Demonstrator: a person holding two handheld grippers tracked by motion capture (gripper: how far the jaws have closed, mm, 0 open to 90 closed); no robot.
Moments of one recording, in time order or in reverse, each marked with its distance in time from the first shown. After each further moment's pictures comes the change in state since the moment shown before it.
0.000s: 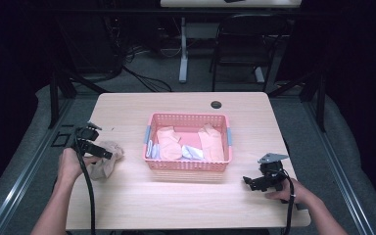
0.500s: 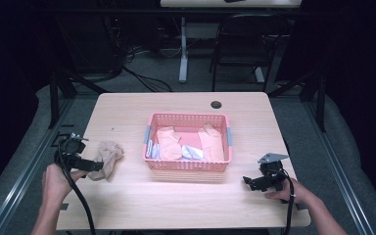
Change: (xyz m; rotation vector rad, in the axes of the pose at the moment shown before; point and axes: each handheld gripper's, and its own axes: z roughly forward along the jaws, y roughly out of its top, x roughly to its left) left arm -0.017 -0.056 -0.032 -0.098 0.082 -0.011; right arm 0.000 0.000 0.000 -0.003 0.000 -0.002
